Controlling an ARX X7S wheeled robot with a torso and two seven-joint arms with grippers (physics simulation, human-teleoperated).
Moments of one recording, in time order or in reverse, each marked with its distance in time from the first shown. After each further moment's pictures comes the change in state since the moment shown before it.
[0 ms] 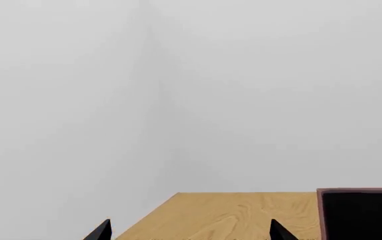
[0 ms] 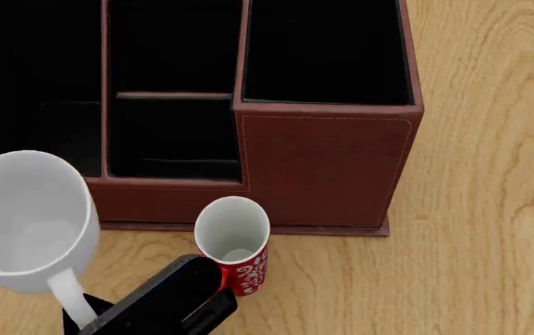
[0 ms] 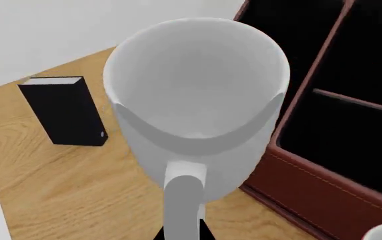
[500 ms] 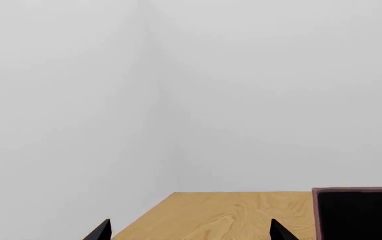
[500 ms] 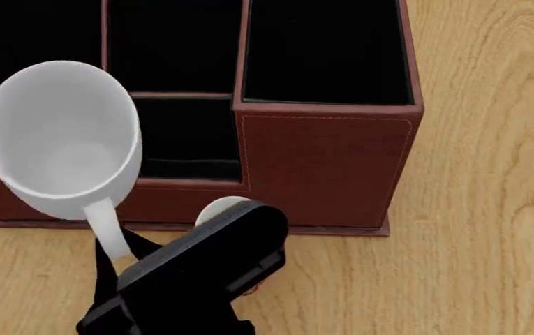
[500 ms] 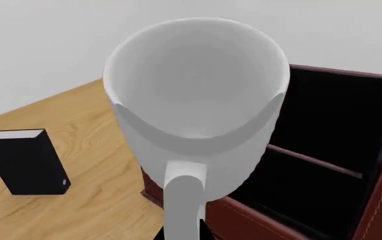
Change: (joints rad) left arm -0.031 -0.028 0.044 -0.009 0.001 0.005 -0.020; right arm 0.080 0.073 0.130 -0.107 0.119 0.019 0.112
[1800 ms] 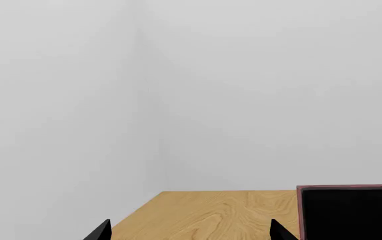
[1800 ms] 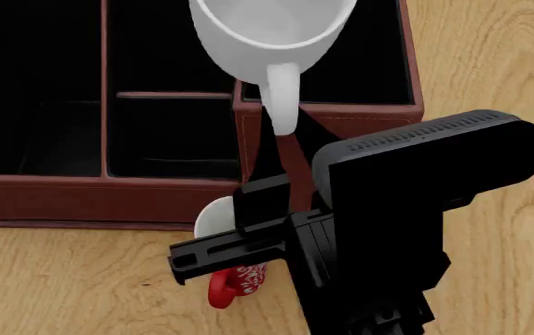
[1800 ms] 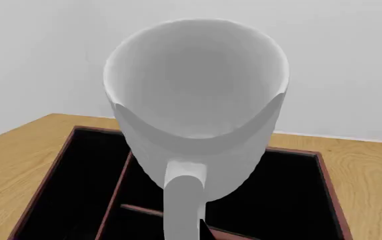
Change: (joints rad) left arm -0.118 -0.034 0.134 -0.026 0.005 0.003 -0.007; right arm 0.100 0.245 0.274 -0.094 0.231 -0.033 0.219
